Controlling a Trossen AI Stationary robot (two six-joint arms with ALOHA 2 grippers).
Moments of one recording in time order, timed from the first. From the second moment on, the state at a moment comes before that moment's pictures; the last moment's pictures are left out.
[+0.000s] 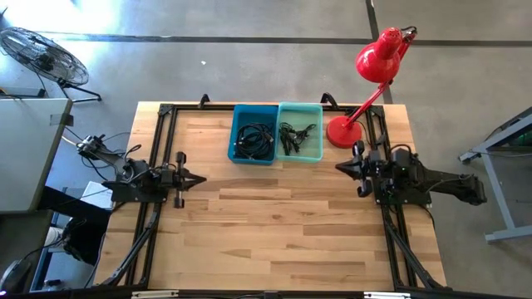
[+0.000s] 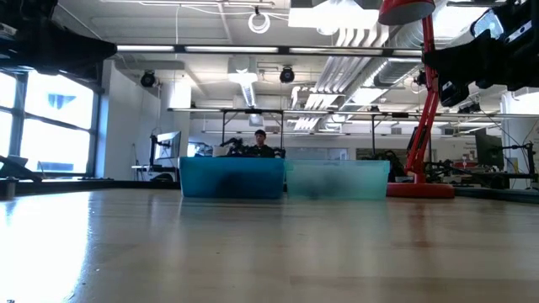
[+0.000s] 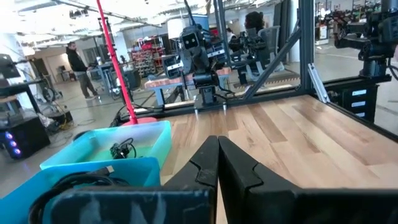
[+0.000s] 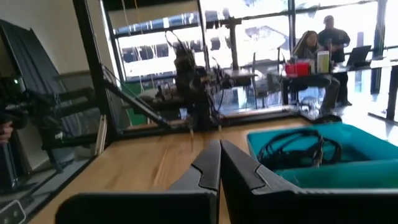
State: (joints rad) left arm -0.50 0.01 0.01 0.07 -0.53 0.20; right arm -0.19 0.03 0.01 0.15 -0.18 0.16
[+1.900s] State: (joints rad) left arm -0.50 0.01 0.01 0.06 -0.34 0.33; right arm -0.43 0.03 0.01 0.11 -0.40 0.14
